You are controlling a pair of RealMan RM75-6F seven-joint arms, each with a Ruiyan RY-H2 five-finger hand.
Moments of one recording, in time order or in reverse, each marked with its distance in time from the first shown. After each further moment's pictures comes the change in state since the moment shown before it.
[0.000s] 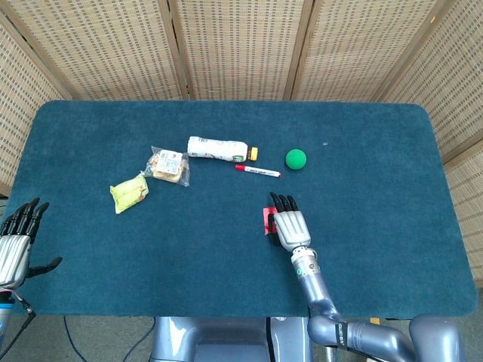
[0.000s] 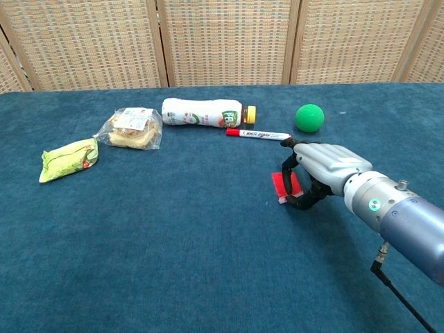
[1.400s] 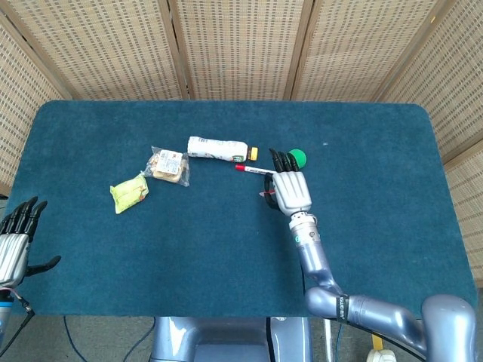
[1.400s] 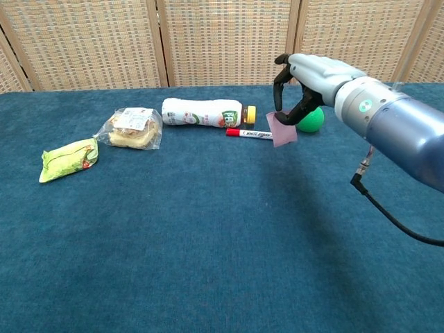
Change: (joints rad) left arm -0.002 0.005 -0.006 0.000 -0.013 -0.004 -0.010; right arm 0.132 0.128 0.181 -0.119 0.057 0.029 -0.036
